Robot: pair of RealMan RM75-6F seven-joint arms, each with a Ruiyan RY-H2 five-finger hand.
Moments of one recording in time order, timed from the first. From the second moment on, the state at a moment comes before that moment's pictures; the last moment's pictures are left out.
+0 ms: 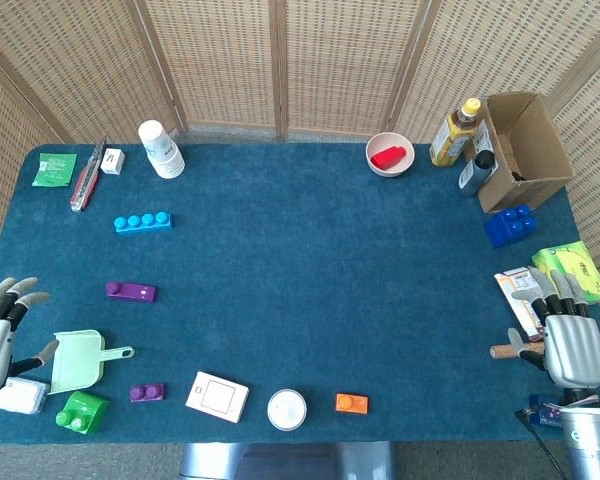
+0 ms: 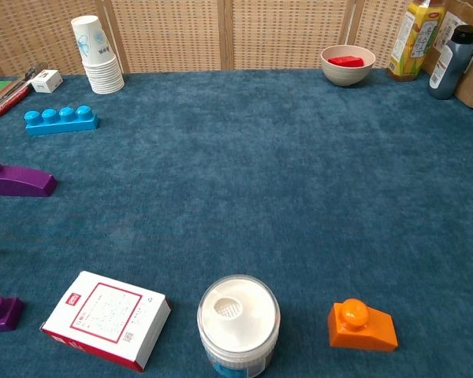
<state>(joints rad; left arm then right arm) -0.07 -1.12 -0.05 -1.71 1.48 1.52 0.09 0.12 -1.19 0.13 -1.61 -1.48 1.50 -0.06</state>
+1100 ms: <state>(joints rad) -0.37 -1.13 -0.09 -1.43 1.38 1.00 -0.13 0.12 -1.19 0.15 -1.62 -1.42 1.51 -0.07</state>
